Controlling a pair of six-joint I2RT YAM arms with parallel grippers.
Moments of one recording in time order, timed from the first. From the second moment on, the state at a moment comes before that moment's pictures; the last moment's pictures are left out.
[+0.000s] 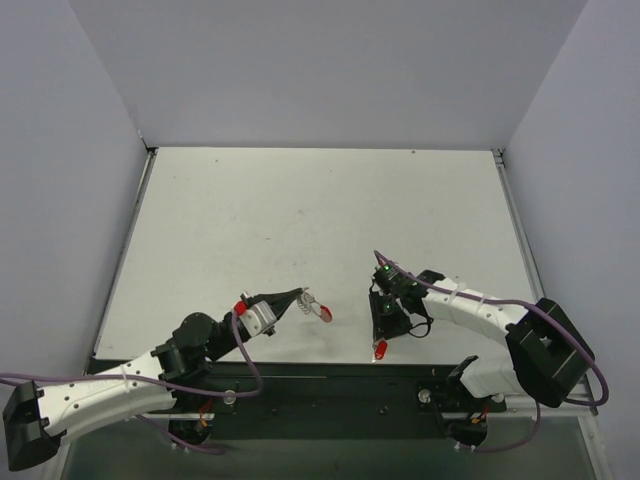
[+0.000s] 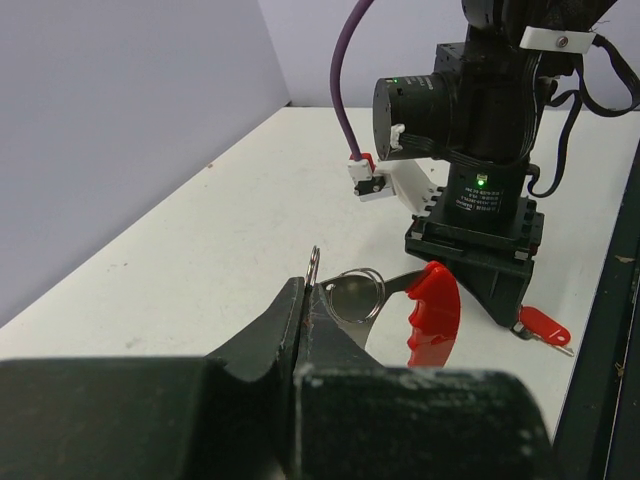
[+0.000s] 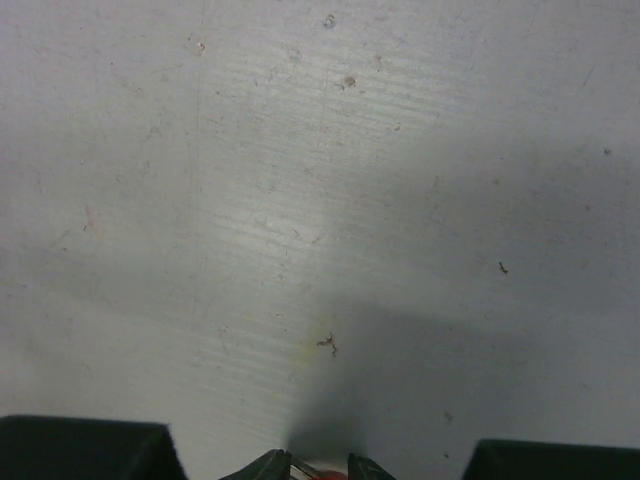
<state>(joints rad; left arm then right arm) -1.10 0.53 0.24 0.48 -0.09 0.27 0.71 1.33 0.62 -0.61 -0.08 0.57</state>
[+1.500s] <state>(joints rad) -1.10 0.58 0.24 0.53 -0.10 0.27 0.68 1.13 0.45 -0.47 -0.18 0.55</state>
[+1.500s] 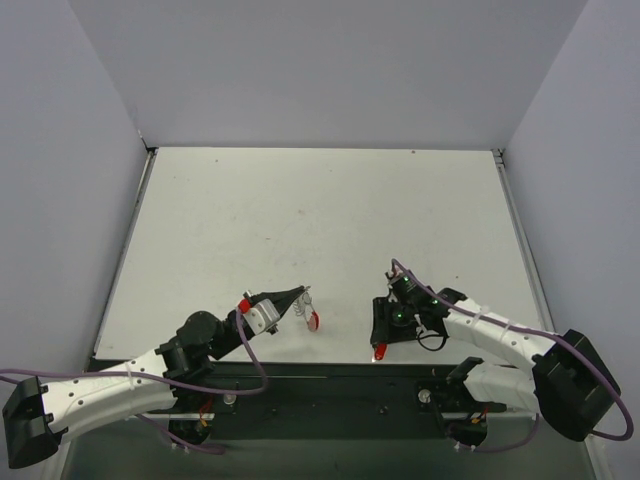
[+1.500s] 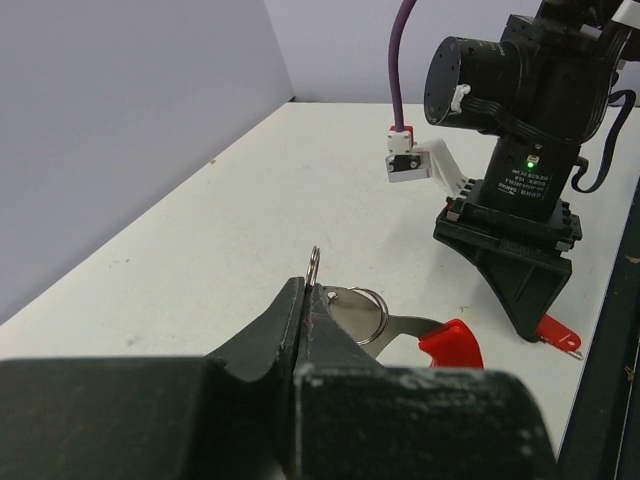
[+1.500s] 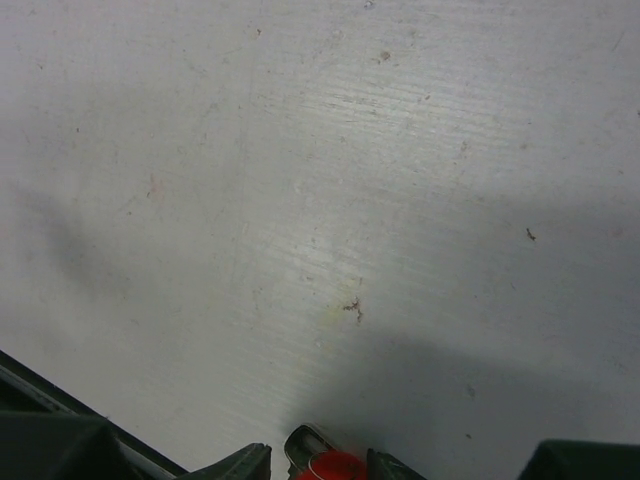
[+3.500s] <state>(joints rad) -1.10 0.65 0.41 0.22 0.34 0.47 0.69 1.16 1.03 -0.67 -0.84 0.05</state>
